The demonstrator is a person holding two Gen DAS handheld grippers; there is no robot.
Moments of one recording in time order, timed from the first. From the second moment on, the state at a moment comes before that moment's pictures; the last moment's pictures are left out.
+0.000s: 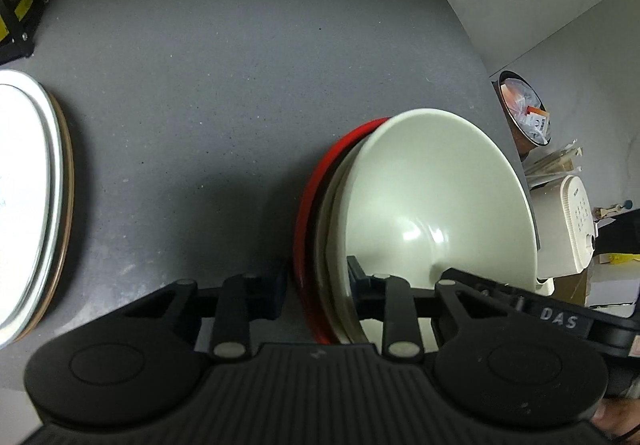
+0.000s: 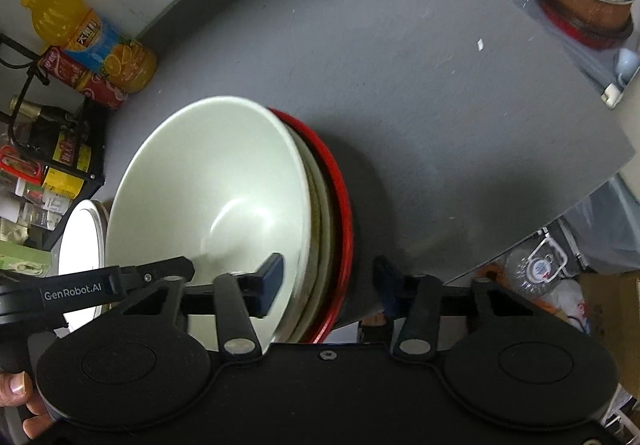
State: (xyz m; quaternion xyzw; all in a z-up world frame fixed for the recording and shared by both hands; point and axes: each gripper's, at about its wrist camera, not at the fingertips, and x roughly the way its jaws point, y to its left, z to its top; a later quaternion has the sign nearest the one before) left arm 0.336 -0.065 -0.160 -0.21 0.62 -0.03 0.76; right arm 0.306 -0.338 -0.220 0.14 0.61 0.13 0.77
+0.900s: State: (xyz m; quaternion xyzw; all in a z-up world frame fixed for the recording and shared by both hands) left arm 0.298 -0.002 -0.104 -0.26 0.56 0.05 0.79; right arm 0.314 -0.277 -0.176 0.08 0.57 0.22 0.78
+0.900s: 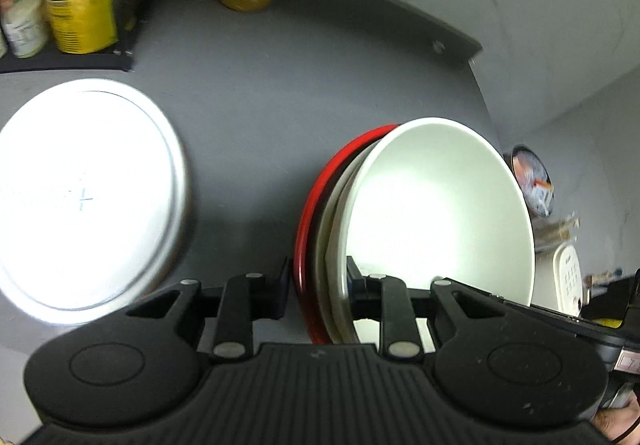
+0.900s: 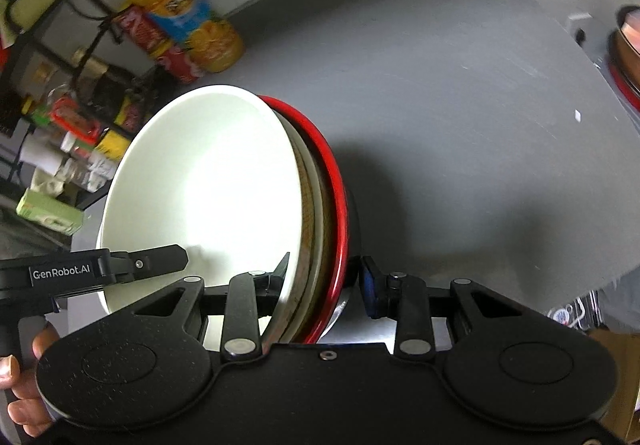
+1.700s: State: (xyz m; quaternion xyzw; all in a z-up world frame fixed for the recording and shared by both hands) left arm 0.249 0.100 -0.075 -0.32 0.50 0.15 0.79; right arm 0.324 -0.161 -0.152 0.01 0.55 0.34 0.76
